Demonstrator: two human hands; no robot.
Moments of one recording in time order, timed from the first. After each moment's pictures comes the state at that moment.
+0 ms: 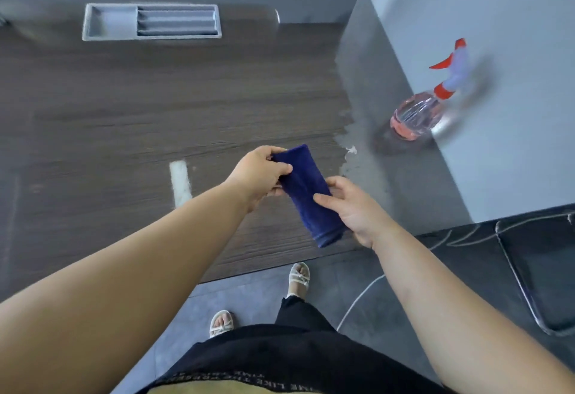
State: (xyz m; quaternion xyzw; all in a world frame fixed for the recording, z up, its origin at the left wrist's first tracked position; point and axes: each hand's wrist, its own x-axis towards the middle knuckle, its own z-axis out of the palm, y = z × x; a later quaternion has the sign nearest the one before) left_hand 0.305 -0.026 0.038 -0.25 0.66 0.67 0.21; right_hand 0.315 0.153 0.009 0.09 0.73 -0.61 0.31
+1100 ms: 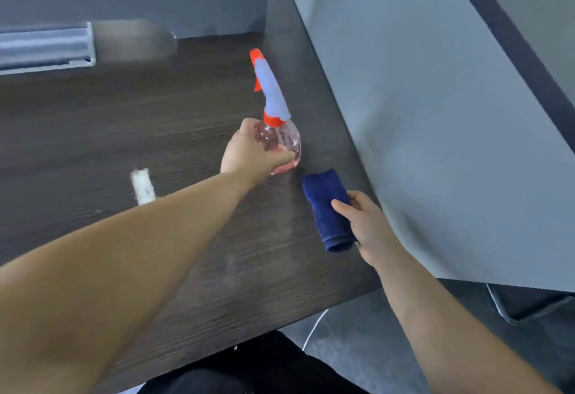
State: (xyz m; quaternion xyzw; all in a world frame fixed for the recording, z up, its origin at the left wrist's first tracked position) left_hand 0.121 0.122 0.014 -0.16 0.84 0.51 0.11; right_hand 0.191 0.323 -0.006 0.26 0.72 -0.61 0.19
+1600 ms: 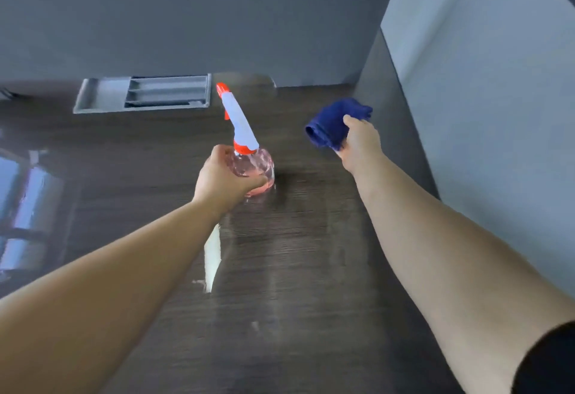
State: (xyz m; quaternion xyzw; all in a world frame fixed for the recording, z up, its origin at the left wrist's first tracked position) left_hand 0.121 -0.031 0.027 -0.31 0.83 0.46 0.04; right_hand -0.026 0.149 -0.003 0.26 0.55 -0.78 0.17
